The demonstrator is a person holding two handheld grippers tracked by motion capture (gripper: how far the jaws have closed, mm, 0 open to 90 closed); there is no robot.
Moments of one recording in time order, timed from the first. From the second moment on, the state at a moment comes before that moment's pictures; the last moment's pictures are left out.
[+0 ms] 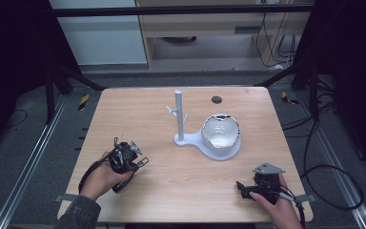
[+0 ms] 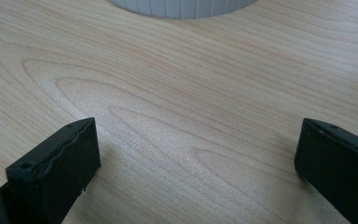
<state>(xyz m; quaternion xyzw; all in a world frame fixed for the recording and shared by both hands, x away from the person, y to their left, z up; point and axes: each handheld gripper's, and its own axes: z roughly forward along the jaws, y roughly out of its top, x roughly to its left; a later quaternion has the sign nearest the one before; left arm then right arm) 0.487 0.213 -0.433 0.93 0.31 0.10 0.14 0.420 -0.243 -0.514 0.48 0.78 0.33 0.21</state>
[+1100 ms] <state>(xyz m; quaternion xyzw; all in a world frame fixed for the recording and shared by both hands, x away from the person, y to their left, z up) 0.458 0.233 -0.390 0.89 0.33 0.18 0.25 0.421 -0.243 -0.514 0.48 0.78 0.33 0.21</state>
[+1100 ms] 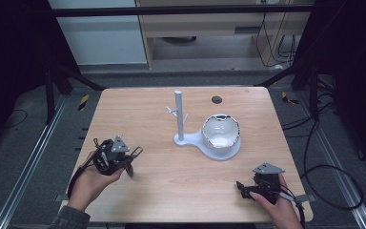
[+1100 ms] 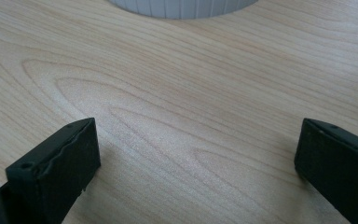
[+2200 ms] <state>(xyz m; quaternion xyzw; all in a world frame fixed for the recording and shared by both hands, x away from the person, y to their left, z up) 0.475 0.211 -0.374 0.86 0.34 0.20 0.32 0.427 -0.241 -0.514 0.49 0.78 0.33 0.21</state>
